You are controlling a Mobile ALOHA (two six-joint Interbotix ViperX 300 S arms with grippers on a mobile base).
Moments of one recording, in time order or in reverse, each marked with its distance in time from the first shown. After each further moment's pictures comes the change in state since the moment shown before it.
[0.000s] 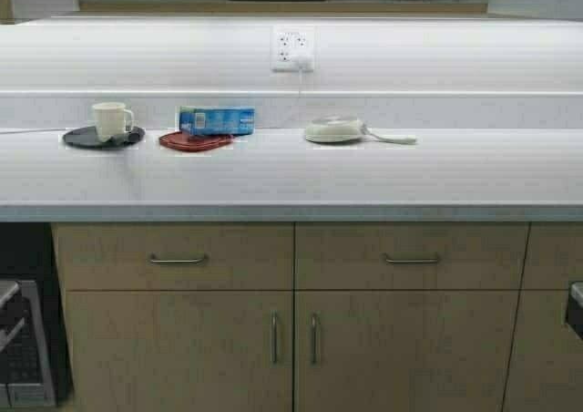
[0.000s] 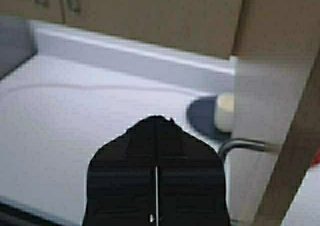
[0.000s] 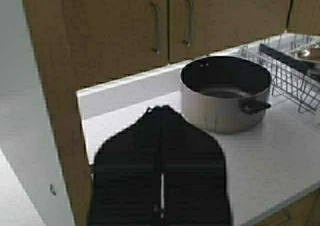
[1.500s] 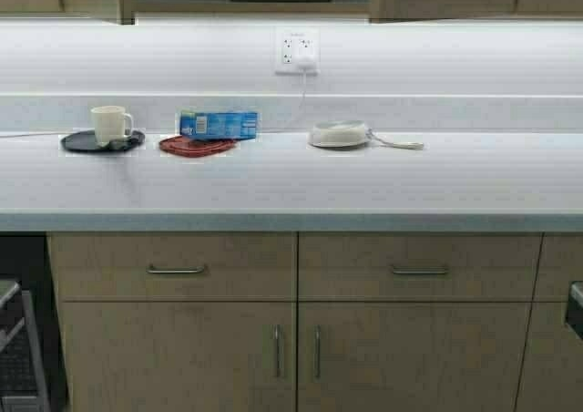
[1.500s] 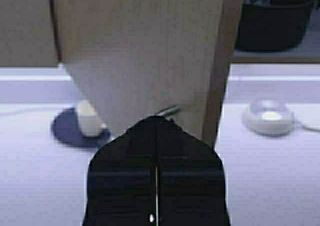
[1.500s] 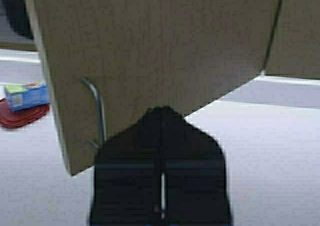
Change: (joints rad) left arm -0.371 -0.222 0.198 0.049 -0.021 -0.006; right arm 0.607 -0.396 0.356 -0.063 0.104 -0.011
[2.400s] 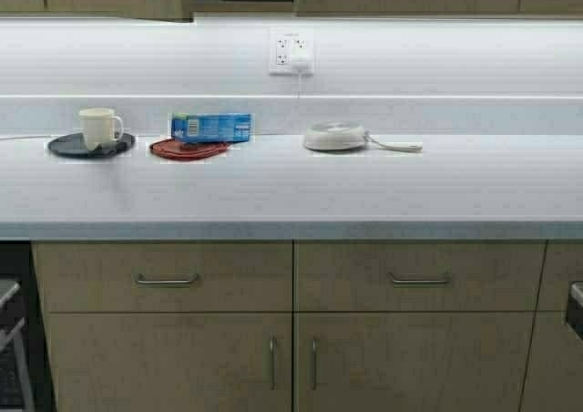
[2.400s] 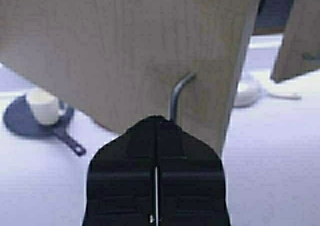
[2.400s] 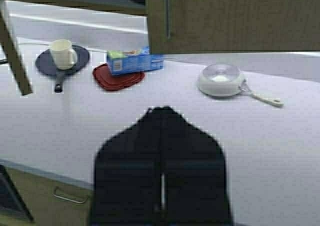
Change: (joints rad) left arm -0.118 -0.040 0.023 0.006 0.110 0.011; right arm 0.265 -0.298 0.242 0.074 0.112 0.011
